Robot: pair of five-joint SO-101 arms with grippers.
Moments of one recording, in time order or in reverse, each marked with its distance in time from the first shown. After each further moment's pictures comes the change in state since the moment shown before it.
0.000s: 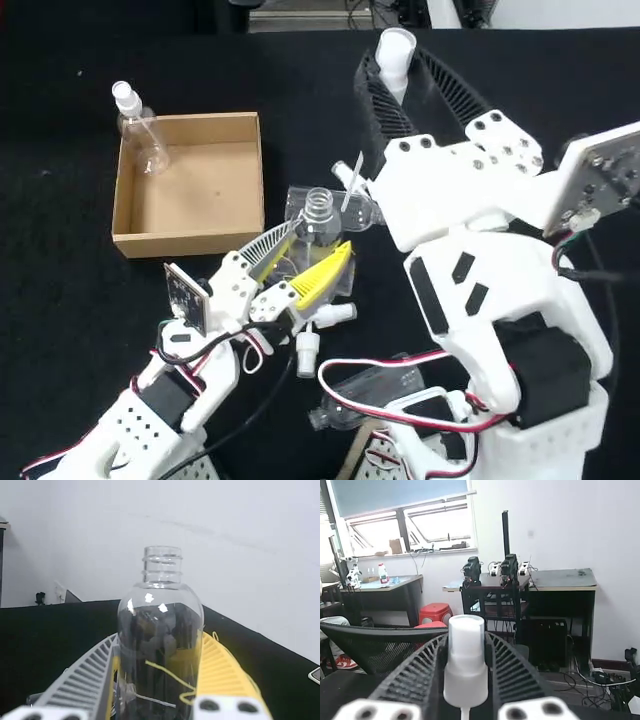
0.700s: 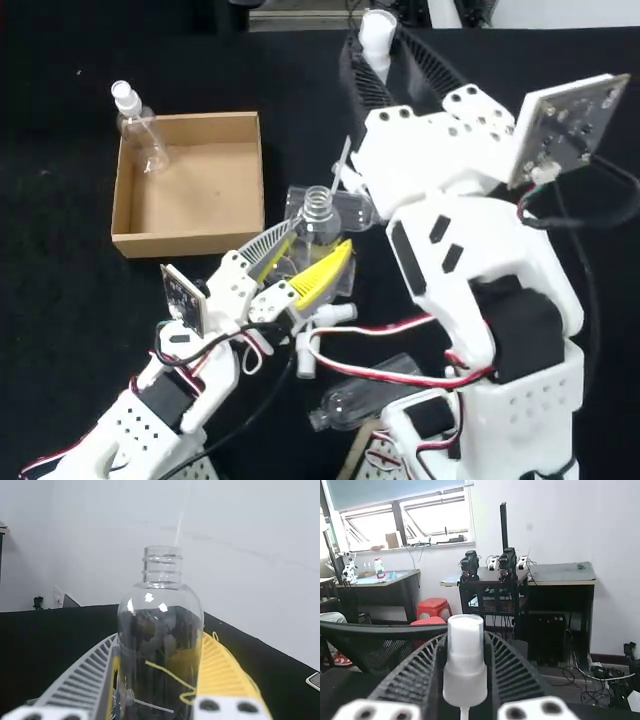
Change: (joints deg) left arm 0.0 0.0 0.0 -1.2 0.5; right arm -0.1 4.0 2.5 -5.1 -0.1
